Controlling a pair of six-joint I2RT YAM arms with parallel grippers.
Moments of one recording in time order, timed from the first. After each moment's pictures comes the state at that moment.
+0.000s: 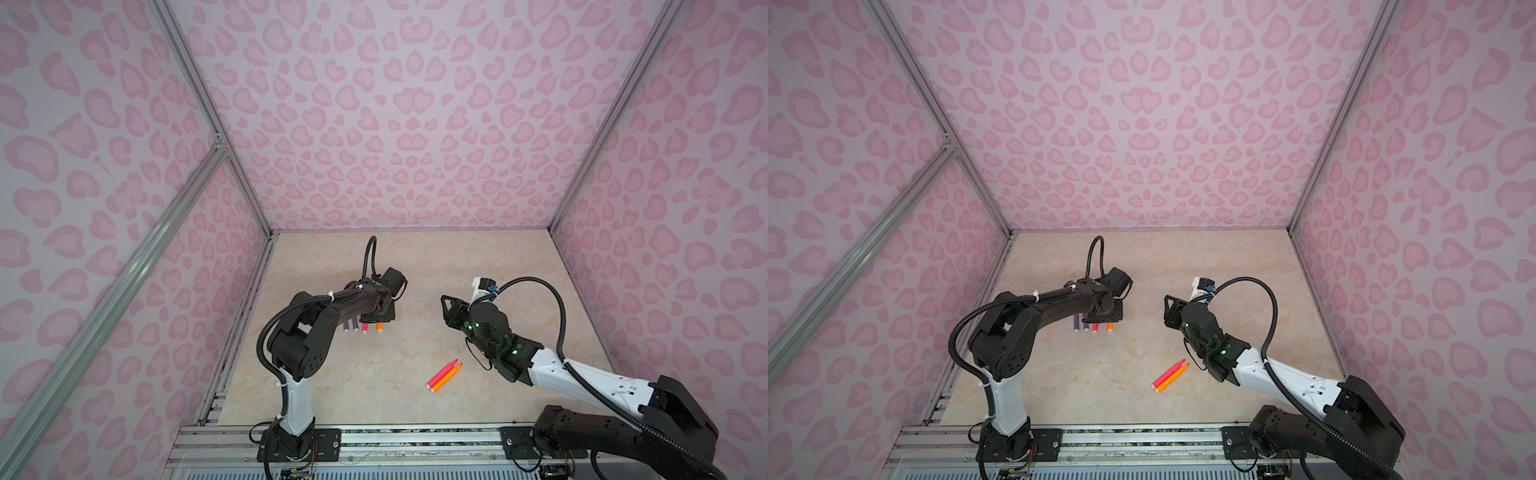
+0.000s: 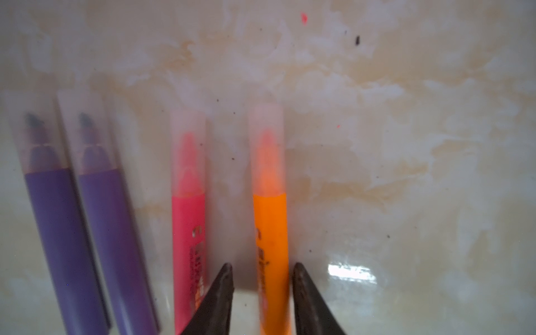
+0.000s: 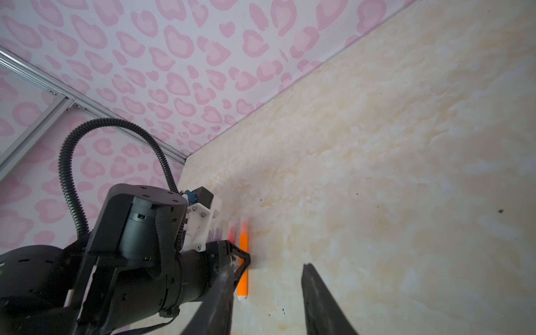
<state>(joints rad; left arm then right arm) -0.60 1.94 1.26 -0.66 -0.24 -0.63 0.79 1.16 0.59 0.21 0.35 0.90</state>
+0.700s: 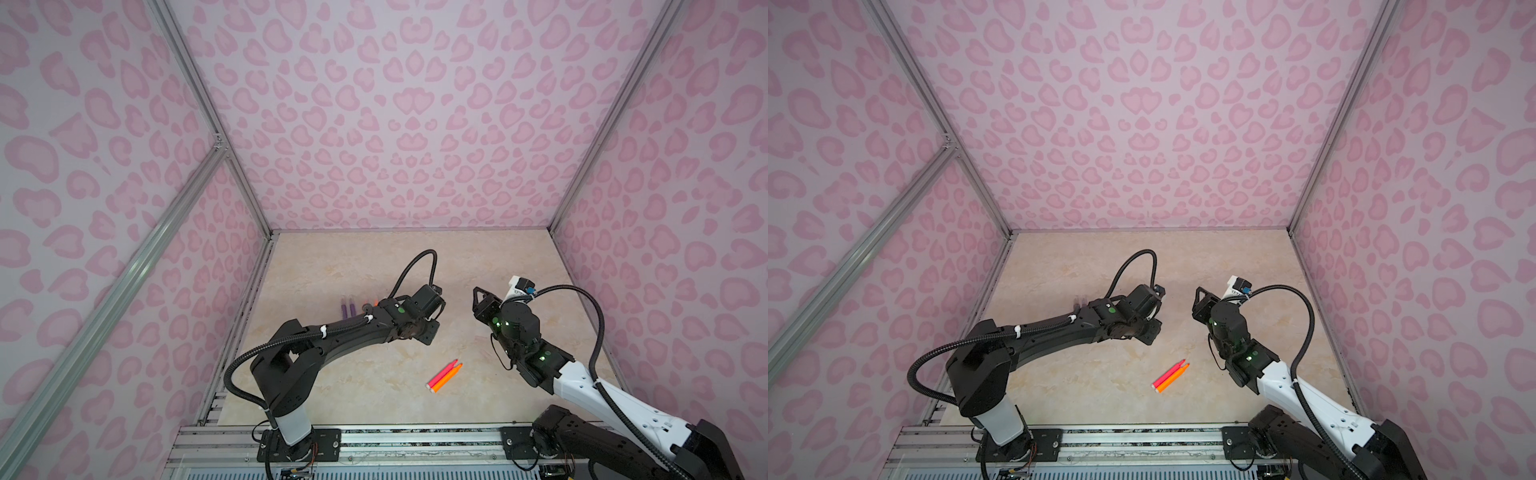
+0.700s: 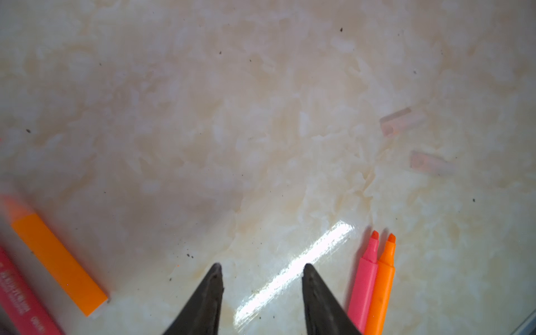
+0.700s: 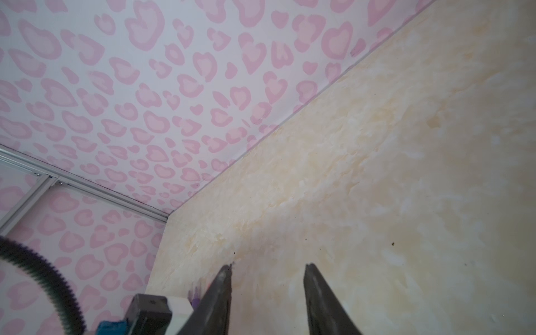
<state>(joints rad) -0.92 1.71 1.18 -0.53 -0.06 -0.30 0.61 0.91 0.52 0.11 0.42 0.90</state>
